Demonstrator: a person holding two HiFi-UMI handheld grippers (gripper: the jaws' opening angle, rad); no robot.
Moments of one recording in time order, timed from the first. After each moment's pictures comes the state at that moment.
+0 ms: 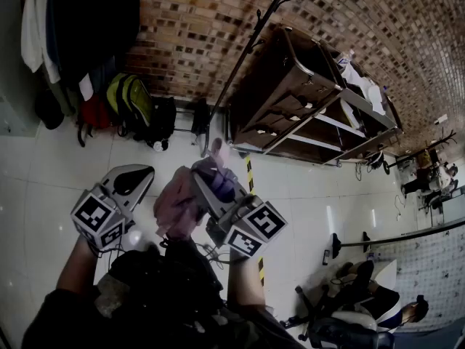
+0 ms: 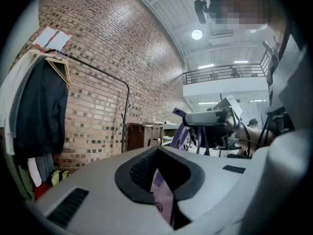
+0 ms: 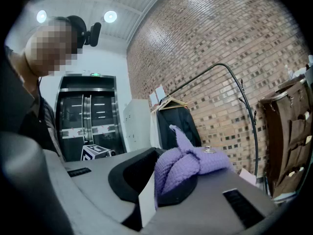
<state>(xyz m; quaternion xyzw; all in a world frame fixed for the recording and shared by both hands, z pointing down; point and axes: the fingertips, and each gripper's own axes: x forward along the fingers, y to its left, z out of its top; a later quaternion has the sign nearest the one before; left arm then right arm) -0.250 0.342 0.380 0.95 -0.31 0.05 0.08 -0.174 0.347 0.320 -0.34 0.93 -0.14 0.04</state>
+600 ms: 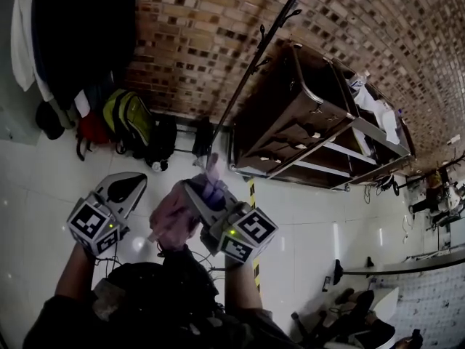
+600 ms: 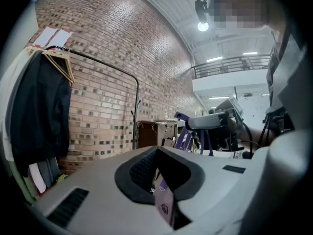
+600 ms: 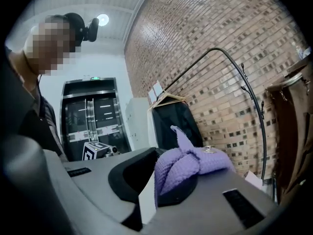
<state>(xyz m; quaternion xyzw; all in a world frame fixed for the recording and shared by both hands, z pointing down) -0.192 0.207 0.411 0.93 -0.35 0.09 0.09 -0.113 0.209 0.362 -0.30 0.94 -0.17 0.03</state>
